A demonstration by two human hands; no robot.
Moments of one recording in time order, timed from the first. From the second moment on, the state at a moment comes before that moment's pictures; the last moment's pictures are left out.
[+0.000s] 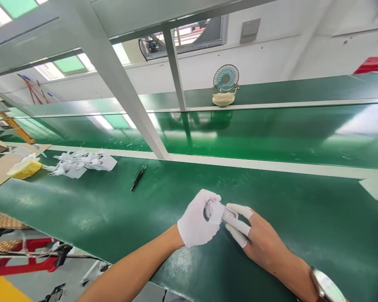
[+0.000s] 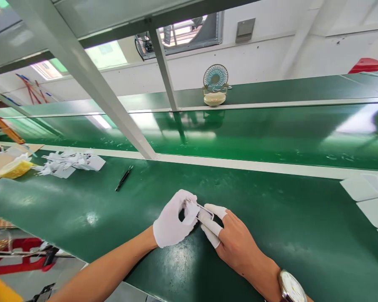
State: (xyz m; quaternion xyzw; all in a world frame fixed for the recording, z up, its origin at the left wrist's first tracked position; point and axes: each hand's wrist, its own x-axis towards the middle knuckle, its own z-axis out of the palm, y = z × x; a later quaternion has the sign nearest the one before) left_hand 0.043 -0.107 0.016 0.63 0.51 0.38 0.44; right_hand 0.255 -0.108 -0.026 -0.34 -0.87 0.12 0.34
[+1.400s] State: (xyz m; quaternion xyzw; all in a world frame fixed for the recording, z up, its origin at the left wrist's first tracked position) left_hand 0.040 -0.099 0.008 0.62 0.45 0.44 0.48; right_hand 0.254 -0.105 -0.013 -0.36 -0.87 0.20 0.28
